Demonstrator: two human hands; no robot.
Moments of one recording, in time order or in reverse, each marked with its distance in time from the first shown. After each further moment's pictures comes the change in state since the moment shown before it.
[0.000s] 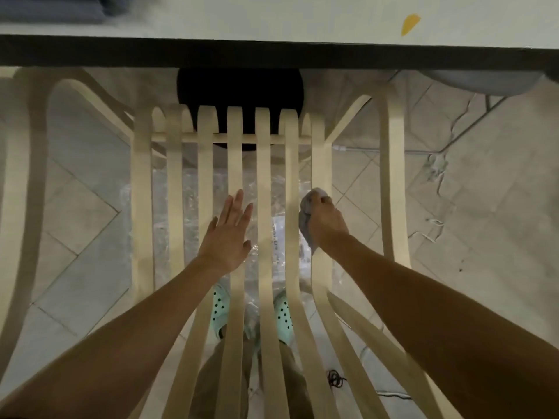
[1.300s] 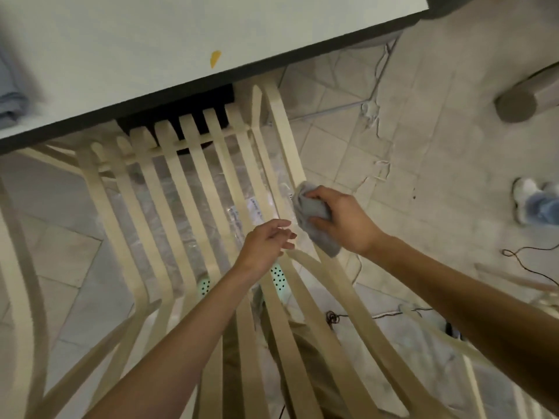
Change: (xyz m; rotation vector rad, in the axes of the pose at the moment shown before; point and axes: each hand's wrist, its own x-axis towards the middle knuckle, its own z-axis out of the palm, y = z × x) left_hand -0.092 0.191 -0.083 -1.156 -0.343 -0.151; right_hand -0.176 0.083 -0.141 0.339 0.032 -0.197
